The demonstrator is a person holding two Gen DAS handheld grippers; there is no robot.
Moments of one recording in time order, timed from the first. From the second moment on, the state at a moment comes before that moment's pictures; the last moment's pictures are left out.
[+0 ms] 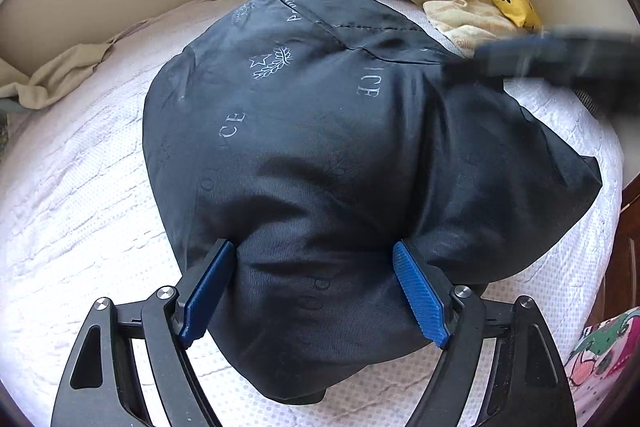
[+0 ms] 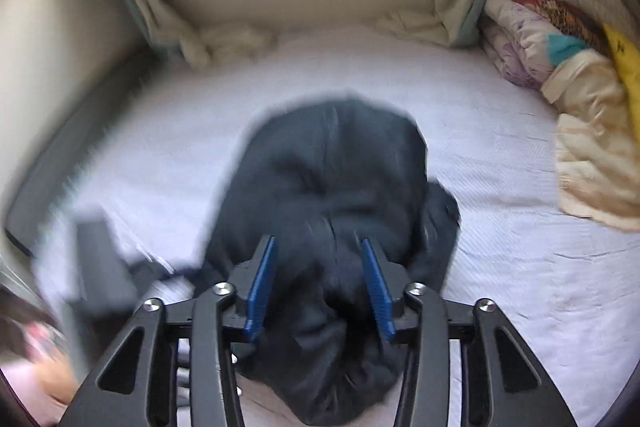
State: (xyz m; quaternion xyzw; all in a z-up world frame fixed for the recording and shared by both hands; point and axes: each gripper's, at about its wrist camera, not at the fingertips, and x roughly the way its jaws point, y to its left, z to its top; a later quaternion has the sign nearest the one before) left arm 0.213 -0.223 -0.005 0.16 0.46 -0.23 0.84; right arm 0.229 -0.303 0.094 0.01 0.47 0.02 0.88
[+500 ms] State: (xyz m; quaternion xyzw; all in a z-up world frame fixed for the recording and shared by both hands) left arm 0.204 -0.242 -0.031 0.21 0.42 -0.24 0.85; right arm 0.250 -0.327 -0.015 0.04 0.52 -0.01 0.85
